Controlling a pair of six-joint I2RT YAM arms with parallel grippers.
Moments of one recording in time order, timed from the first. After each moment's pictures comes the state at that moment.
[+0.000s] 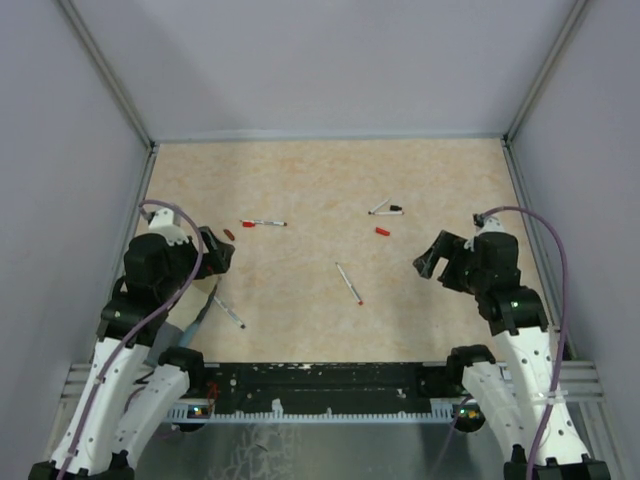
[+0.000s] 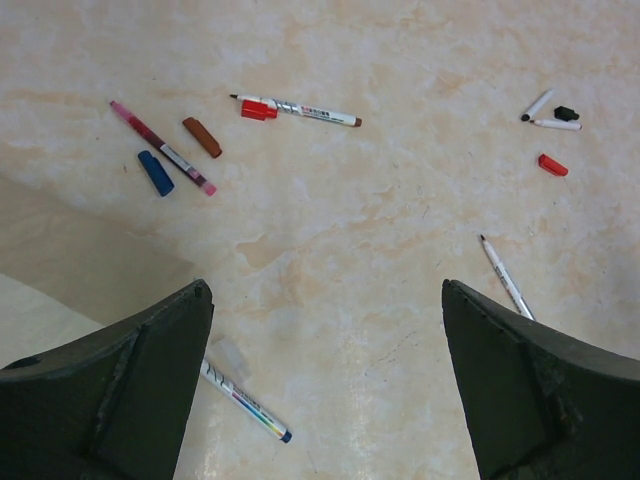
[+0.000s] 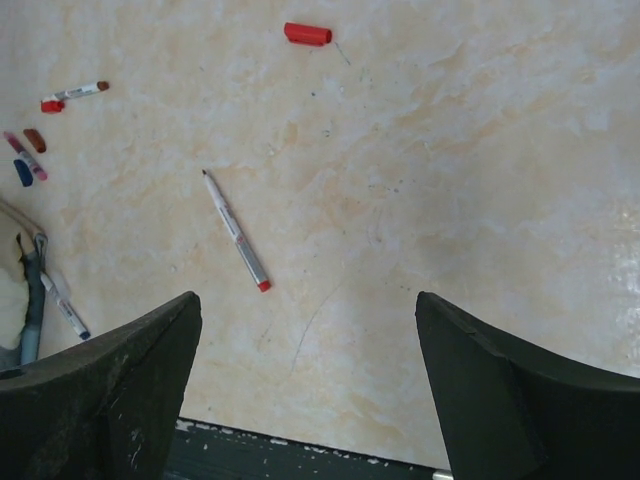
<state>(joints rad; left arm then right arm) -0.23 0.59 0.76 -0.59 -0.01 -0.36 0.09 0.62 0.76 -0.81 -0.15 0.49</state>
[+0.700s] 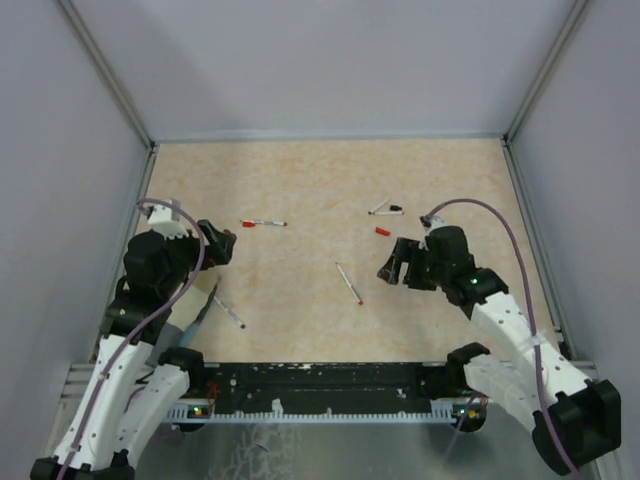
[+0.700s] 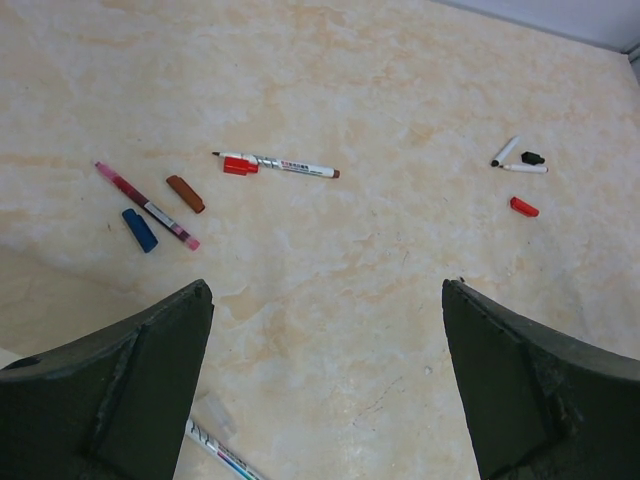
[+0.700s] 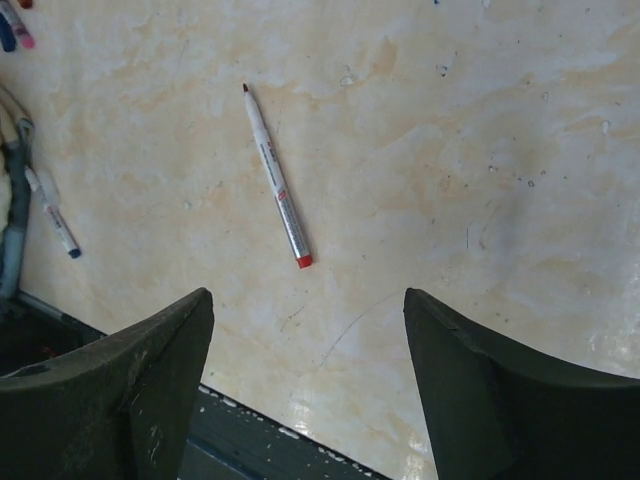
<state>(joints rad) -0.23 0.60 0.72 -0.42 0.01 -0.37 0.34 0.84 0.62 -0.50 -0.23 0.54</state>
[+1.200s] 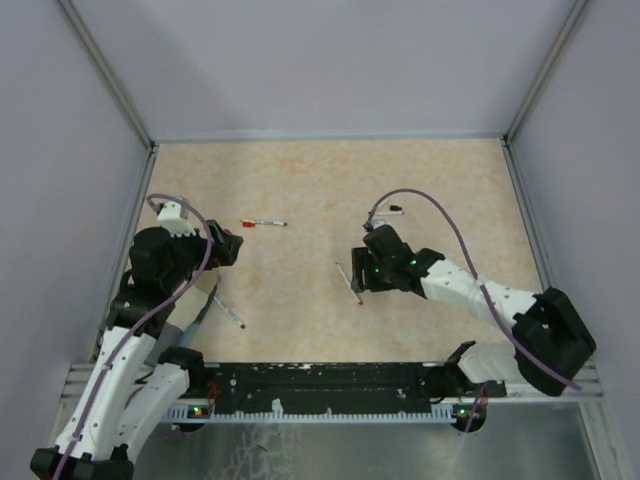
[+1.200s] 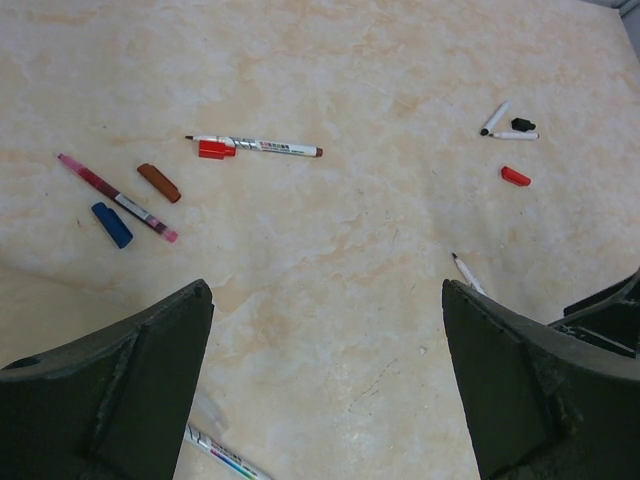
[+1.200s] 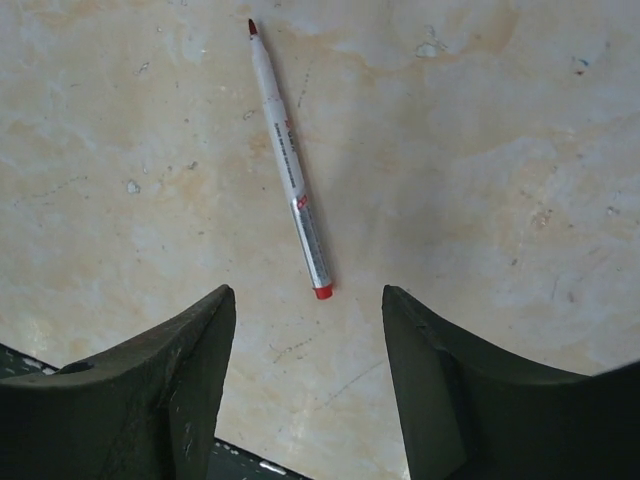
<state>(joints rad) -0.23 0.65 0.71 -0.40 0.08 -0.34 0.71 1.23 0.73 -0.42 0.04 0.57</state>
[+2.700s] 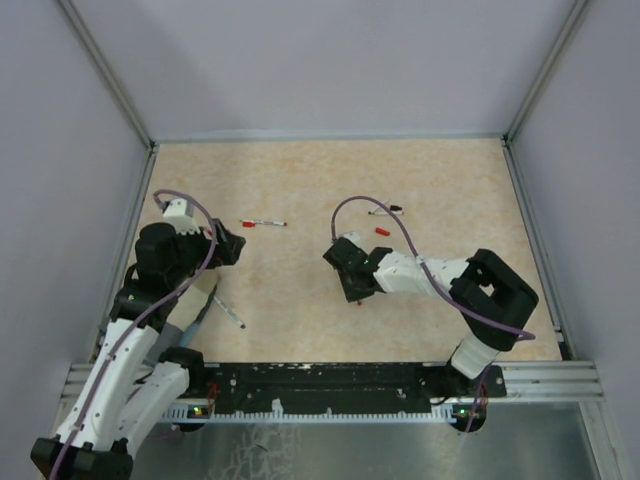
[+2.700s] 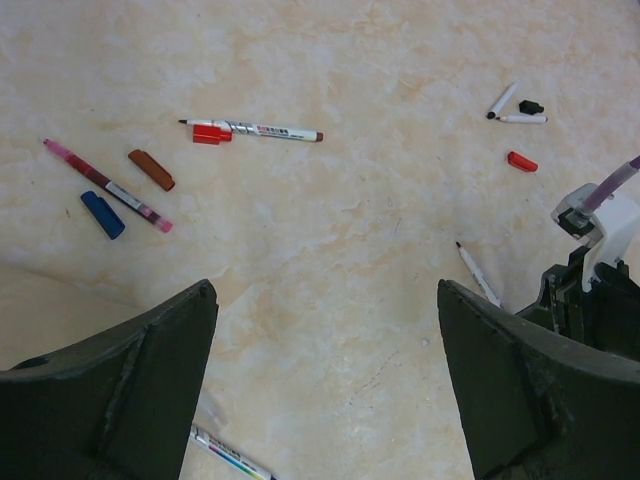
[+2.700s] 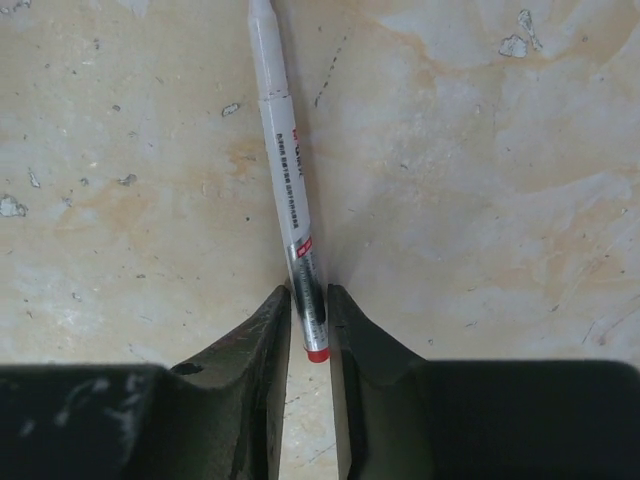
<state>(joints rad) -0.23 0.69 0.71 -0.40 0.10 -0.34 0.90 1.63 0.91 -0.48 0.24 0.51</state>
